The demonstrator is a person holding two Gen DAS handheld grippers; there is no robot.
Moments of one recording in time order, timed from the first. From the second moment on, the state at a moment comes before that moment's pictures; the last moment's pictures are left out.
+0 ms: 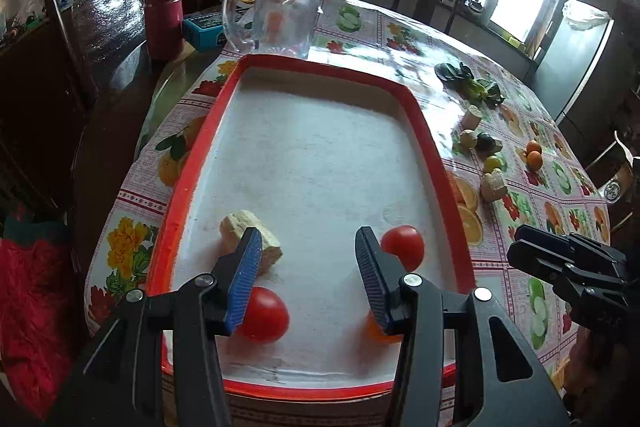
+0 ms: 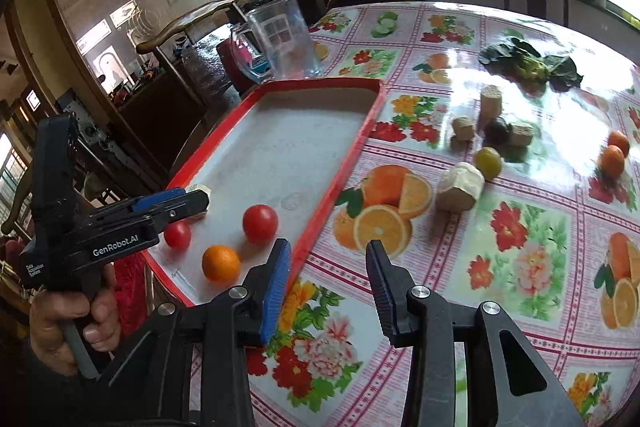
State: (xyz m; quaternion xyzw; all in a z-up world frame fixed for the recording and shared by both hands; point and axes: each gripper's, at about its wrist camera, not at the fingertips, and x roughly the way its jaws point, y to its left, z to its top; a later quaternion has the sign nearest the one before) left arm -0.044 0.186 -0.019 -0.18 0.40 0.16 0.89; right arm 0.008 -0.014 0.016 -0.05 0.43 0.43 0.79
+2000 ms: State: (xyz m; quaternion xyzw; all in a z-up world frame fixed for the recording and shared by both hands) left arm 0.121 0.044 -0.046 -0.12 0.45 0.02 0.89; right arm 0.203 -0.151 -0.030 0.00 0.43 0.21 0.88
